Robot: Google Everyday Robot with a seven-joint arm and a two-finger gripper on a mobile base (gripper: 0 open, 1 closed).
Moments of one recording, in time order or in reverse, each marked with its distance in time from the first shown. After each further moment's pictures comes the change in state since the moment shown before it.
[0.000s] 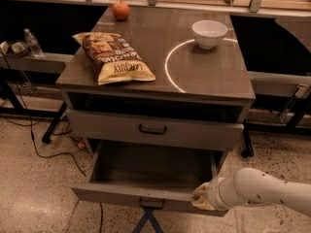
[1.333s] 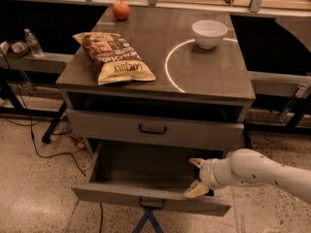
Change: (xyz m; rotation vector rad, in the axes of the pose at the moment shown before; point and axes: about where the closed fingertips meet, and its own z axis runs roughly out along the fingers) arm -0.050 -0.054 -0.006 0.043 -0.123 -0.038
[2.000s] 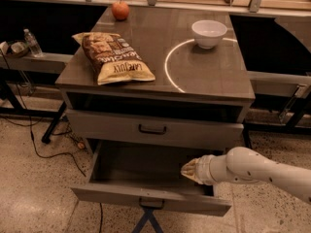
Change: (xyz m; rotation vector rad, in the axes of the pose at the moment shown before) arm -0.013 -0.017 0.013 0.039 -0.037 0.005
